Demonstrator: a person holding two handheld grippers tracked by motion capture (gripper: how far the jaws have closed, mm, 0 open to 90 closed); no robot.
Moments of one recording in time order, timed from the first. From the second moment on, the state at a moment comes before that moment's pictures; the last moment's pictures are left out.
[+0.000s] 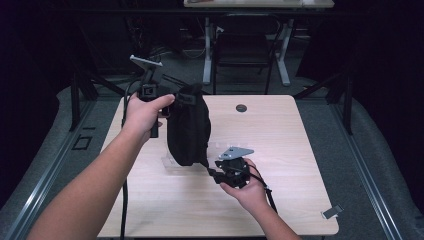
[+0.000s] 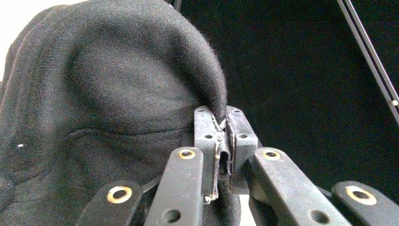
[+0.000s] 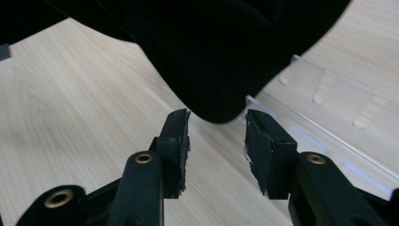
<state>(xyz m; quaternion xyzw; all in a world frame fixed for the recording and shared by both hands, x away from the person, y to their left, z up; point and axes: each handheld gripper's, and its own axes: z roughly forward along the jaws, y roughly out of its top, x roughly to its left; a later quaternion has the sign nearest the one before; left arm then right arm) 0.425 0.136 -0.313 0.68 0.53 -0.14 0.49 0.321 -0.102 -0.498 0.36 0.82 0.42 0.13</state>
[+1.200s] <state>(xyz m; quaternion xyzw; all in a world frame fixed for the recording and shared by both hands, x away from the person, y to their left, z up) 0.423 0.116 -0.316 0.69 0.51 -0.15 0.50 0.317 -0.088 -0.497 0.34 0.83 0.42 0.15</state>
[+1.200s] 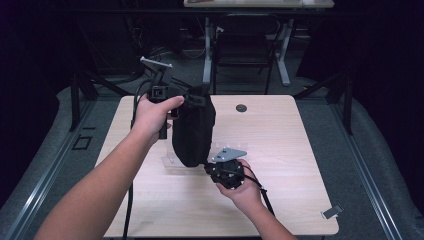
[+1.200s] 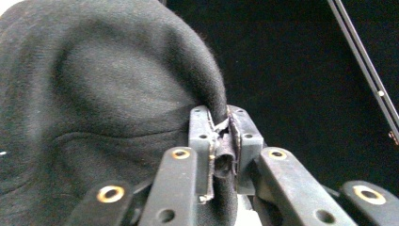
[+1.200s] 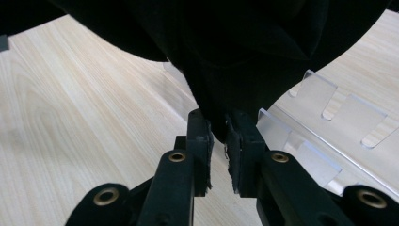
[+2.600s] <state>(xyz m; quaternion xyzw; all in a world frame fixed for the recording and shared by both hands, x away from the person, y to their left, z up) 0.411 0.194 -0.344 0.68 0.55 -0.10 0.48 0.317 -0.102 -0.518 0.37 0.83 0.39 0.16</state>
